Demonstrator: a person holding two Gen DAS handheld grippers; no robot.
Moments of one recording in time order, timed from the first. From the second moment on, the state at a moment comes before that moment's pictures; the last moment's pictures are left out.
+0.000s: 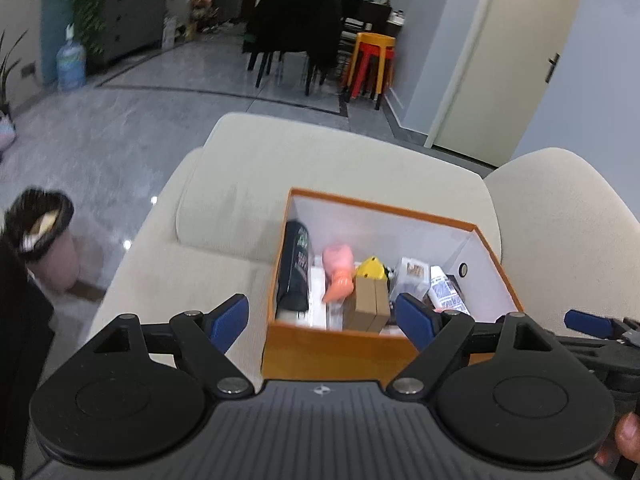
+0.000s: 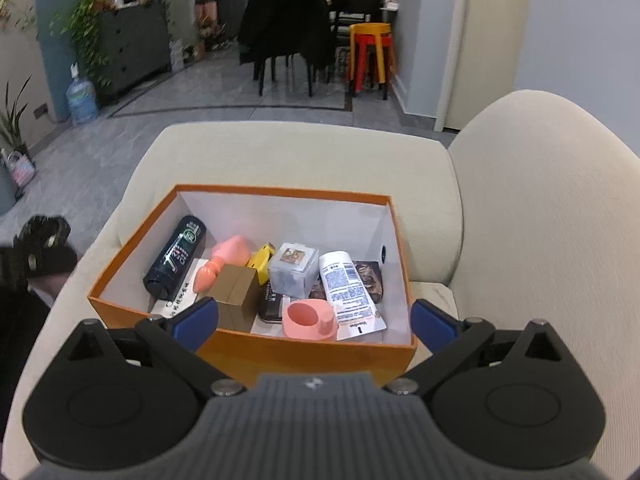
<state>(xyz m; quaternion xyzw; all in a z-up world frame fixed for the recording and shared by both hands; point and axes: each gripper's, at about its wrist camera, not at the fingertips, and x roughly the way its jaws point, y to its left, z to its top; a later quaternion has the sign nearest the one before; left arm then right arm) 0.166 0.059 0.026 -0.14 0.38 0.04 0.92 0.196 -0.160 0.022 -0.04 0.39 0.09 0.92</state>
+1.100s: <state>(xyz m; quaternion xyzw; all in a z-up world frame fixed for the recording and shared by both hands) 0.161 0.014 0.007 -0.09 0.38 0.03 0.92 0.151 -0.167 0.025 0.00 0.38 0.05 0.92</state>
